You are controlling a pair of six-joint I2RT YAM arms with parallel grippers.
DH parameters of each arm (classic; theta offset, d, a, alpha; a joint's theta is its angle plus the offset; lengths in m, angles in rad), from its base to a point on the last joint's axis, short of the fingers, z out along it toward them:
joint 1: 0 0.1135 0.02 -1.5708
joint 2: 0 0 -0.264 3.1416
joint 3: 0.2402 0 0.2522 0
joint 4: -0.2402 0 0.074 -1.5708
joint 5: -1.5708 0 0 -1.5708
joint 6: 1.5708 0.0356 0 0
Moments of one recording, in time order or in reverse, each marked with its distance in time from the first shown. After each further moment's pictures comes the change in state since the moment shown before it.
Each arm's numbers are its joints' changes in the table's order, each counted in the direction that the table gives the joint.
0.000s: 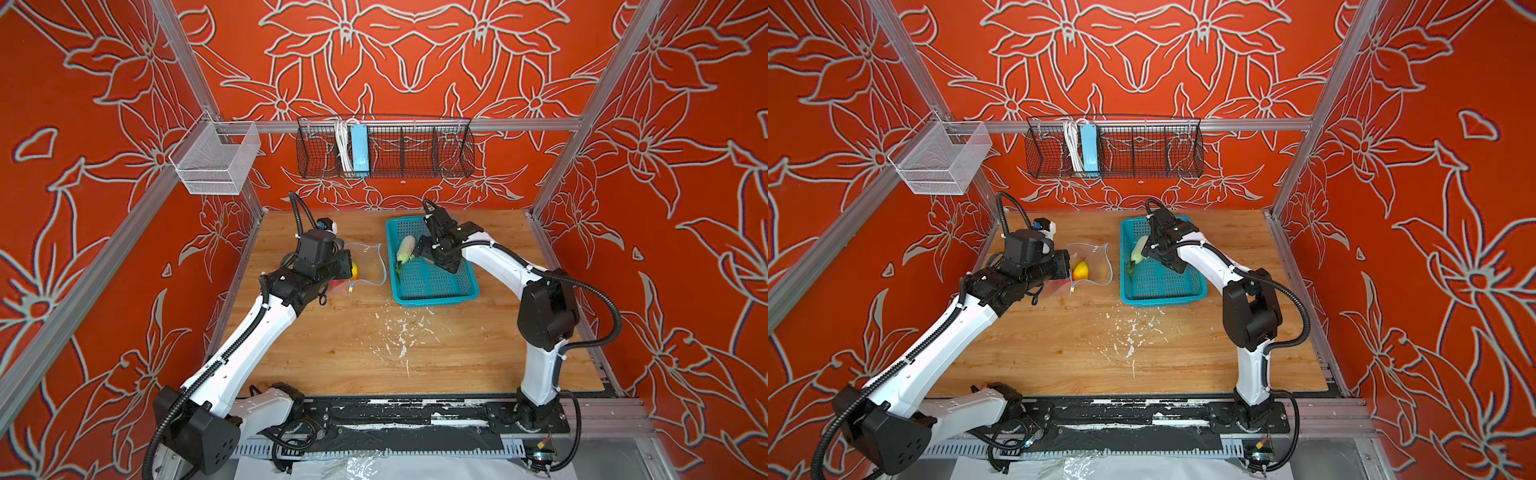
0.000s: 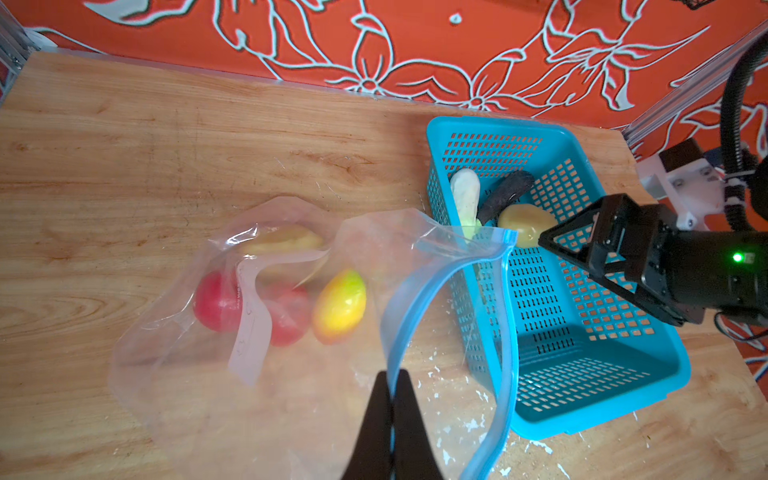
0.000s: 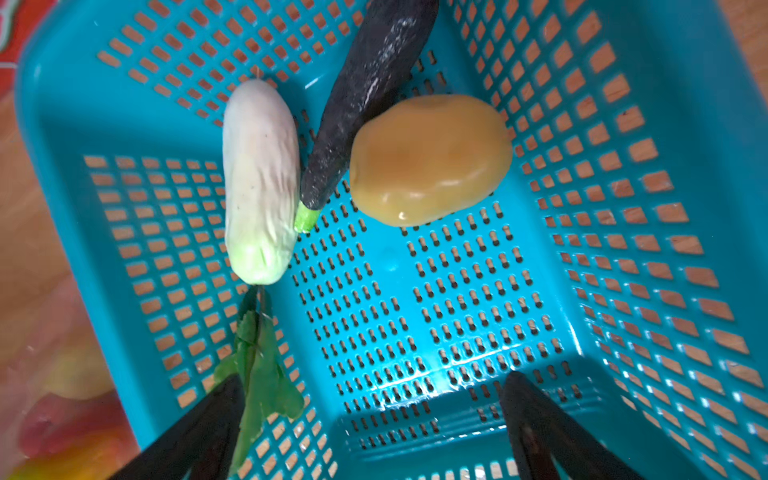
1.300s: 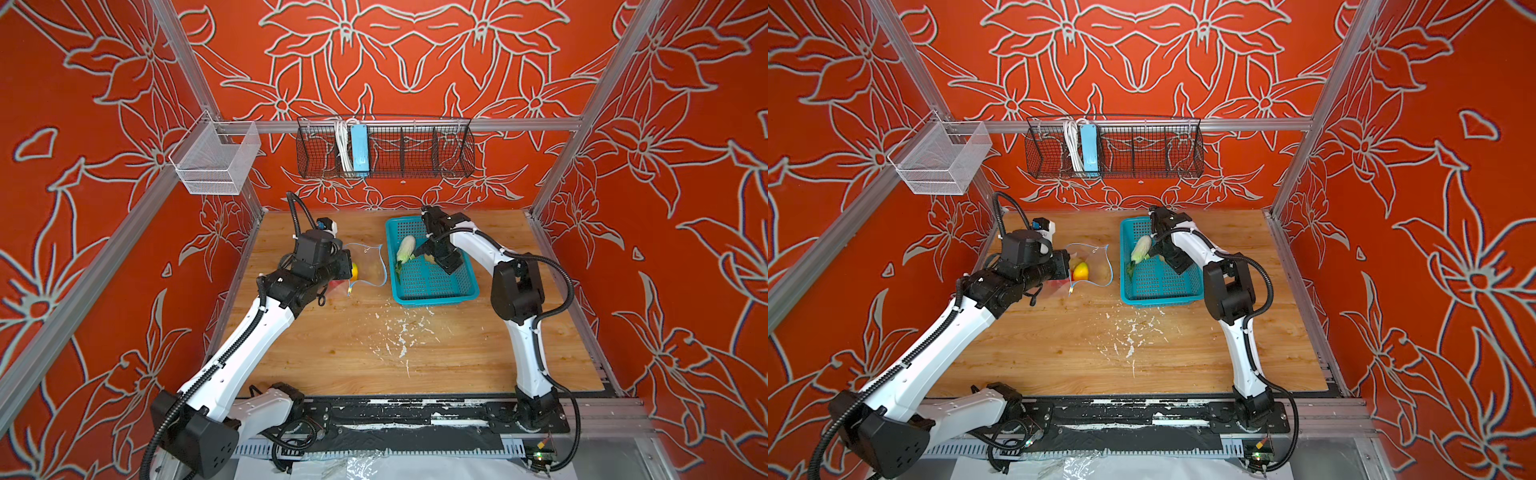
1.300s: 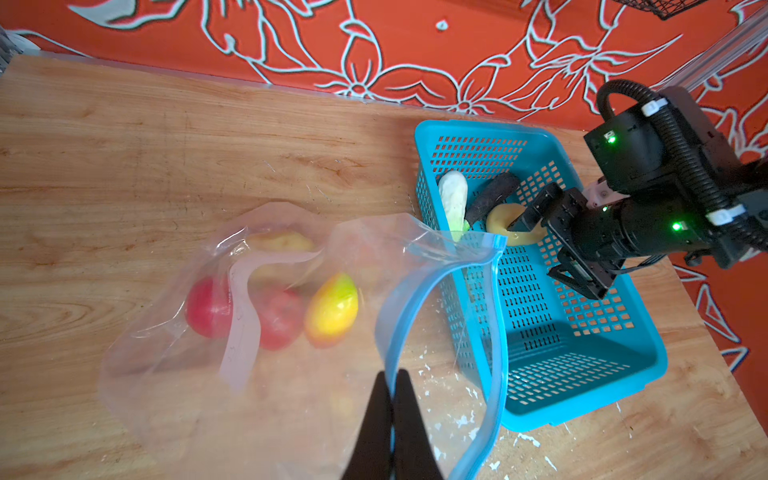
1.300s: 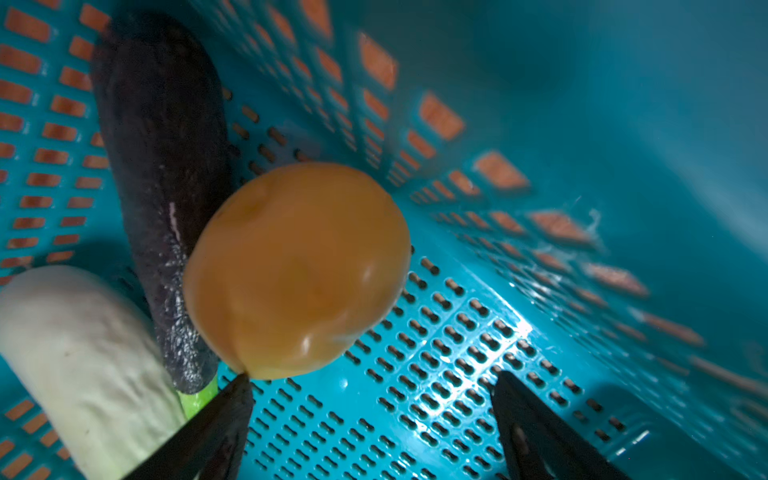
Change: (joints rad) left arm 0.000 -0.018 0.000 0.001 -0.023 0.000; right arm -0.080 0.322 0.316 -0.245 -0.059 0.351
